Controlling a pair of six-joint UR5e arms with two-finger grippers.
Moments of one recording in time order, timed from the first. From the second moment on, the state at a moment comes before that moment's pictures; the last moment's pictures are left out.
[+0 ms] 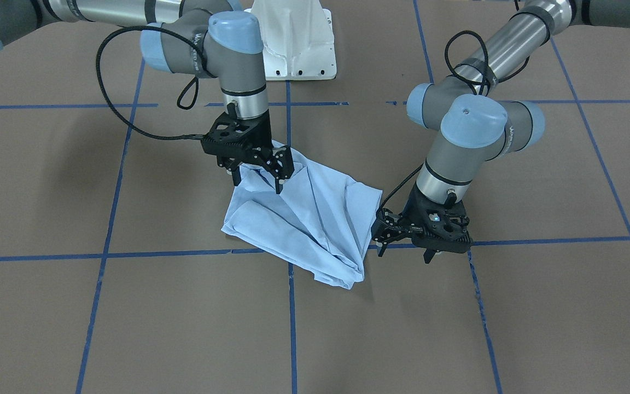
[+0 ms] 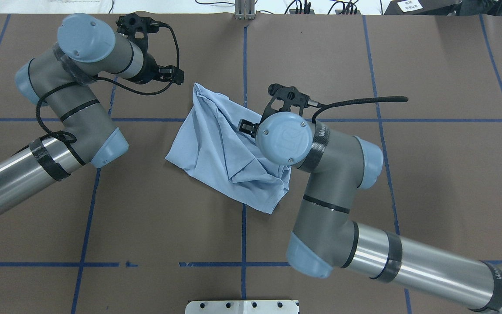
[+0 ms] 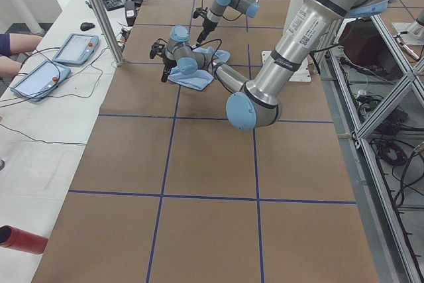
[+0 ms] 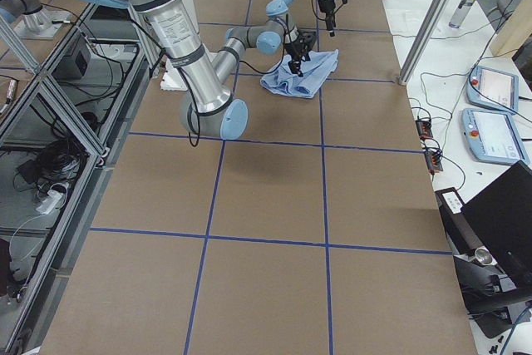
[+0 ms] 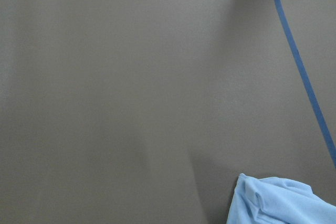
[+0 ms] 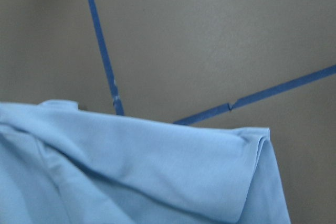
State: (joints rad) left arm -0.82 -2.21 -1.41 -2.09 -1.87 -0.95; right arm 0.43 -0.85 1.67 -1.53 1.44 1.59
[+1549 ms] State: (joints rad) left arm -0.82 -2.20 -1.41 -2.09 -1.87 -0.96; right arm 0.30 -0.69 1.50 -1.70 1.31 1.74
